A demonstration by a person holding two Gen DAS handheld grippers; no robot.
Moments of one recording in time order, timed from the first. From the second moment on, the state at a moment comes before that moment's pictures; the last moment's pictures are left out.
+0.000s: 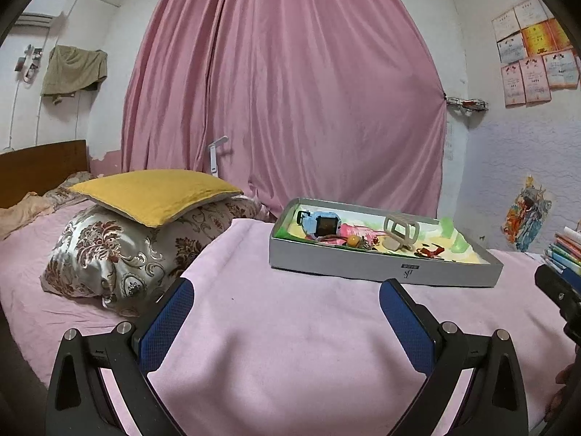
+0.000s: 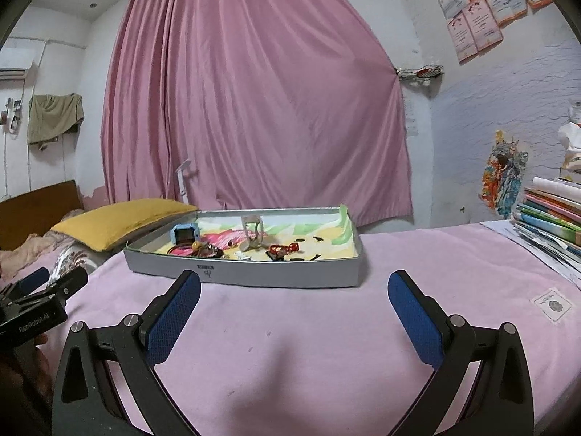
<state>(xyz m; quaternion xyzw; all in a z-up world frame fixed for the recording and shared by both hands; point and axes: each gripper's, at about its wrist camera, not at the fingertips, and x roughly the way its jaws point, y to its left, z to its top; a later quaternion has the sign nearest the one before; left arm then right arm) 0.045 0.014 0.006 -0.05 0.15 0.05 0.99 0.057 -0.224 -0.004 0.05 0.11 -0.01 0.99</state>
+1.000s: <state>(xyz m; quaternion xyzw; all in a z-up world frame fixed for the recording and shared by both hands) 0.038 0.012 0.005 -0.03 0.12 -0.02 0.99 0.061 -0.219 -0.013 0.05 0.13 0.01 0.99</state>
